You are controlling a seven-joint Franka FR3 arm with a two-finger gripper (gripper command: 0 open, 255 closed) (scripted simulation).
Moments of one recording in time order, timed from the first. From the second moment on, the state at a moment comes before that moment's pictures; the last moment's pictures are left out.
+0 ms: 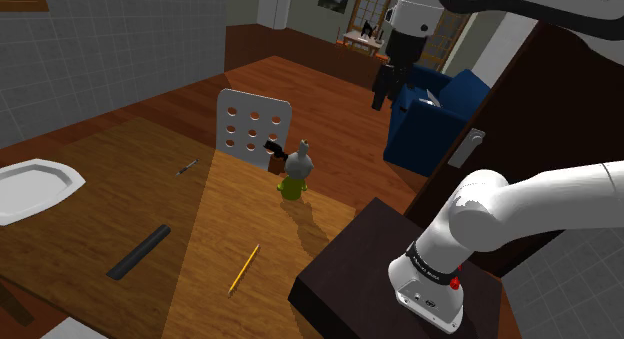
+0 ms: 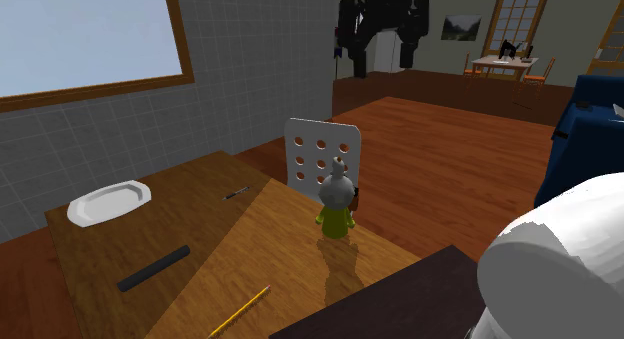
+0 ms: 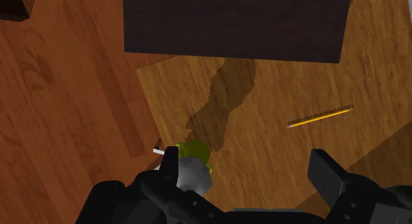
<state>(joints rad) 0.02 -0.74 0.04 -2.30 -0.05 1.51 0.02</state>
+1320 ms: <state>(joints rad) -0.04 -0.14 0.00 -2.20 -0.10 1.93 0.05</state>
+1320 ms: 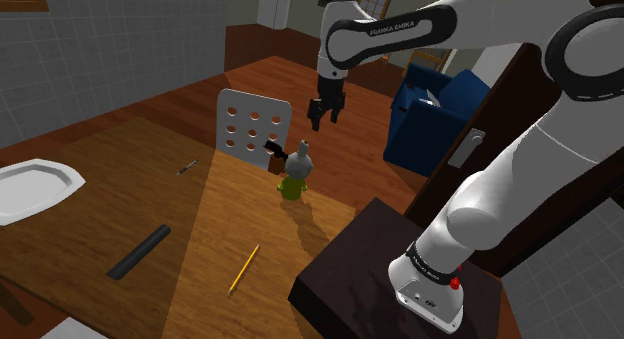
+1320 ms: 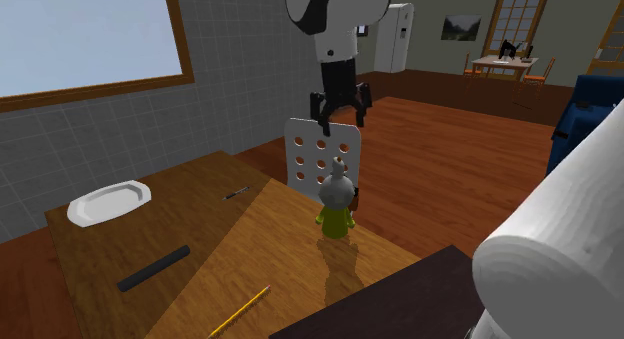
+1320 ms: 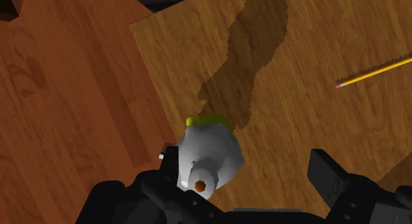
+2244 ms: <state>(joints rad) -0.07 0.30 -0.03 -1.97 -0.11 2.09 0.05</state>
